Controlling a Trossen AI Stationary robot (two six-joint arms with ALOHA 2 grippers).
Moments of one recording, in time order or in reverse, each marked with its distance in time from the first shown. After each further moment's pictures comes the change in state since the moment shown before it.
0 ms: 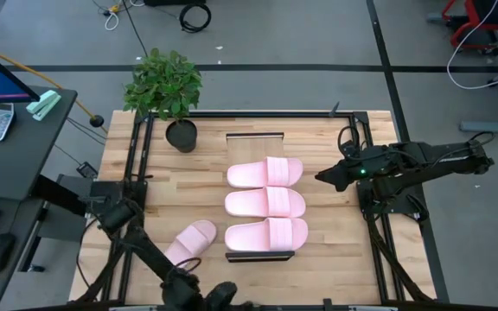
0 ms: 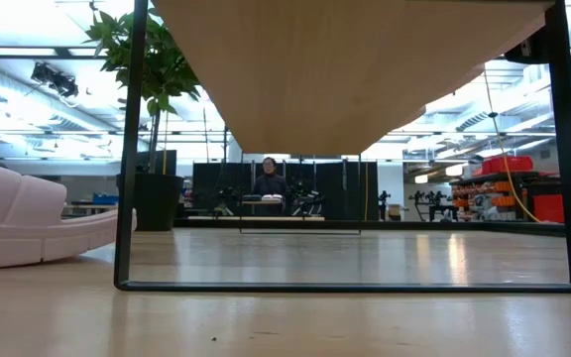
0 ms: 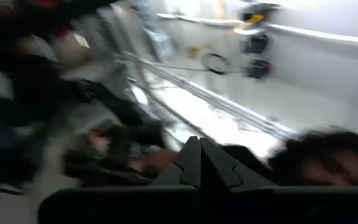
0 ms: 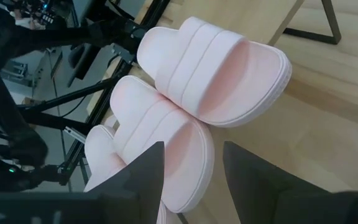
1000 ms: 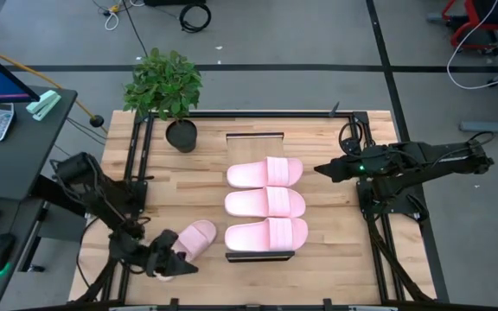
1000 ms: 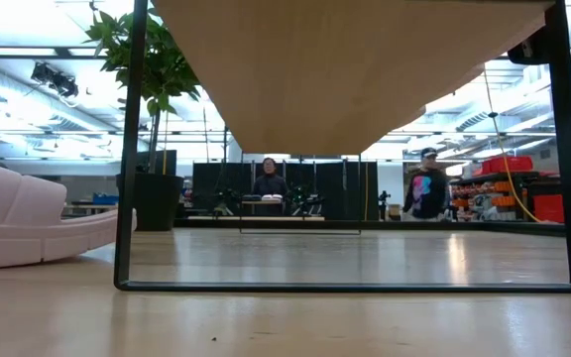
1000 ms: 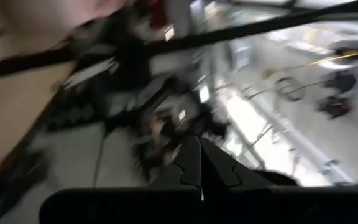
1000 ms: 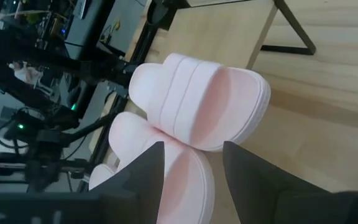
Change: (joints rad) left arm -0.187 -0.600 -1.087 0.133 -0.372 -0.334; right arm 0.000 0.003 0.000 0.010 0.124 0.146
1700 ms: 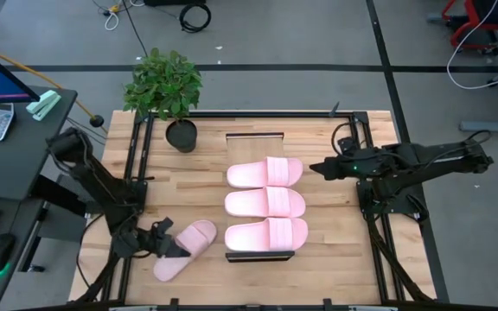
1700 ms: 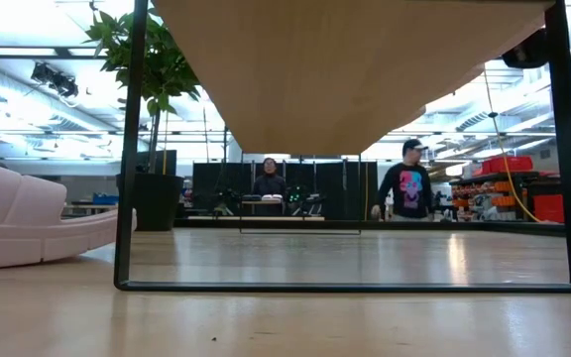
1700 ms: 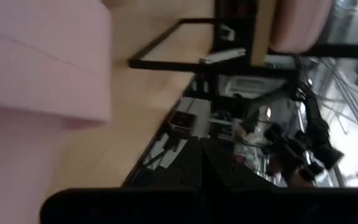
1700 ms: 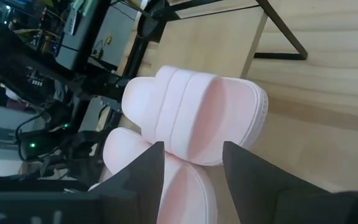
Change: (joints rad) left arm 0.000 -0.328 -0.206 -0.789 0.089 -0.670; right arm 0.000 0.059 0.000 0.031 0.058 0.054
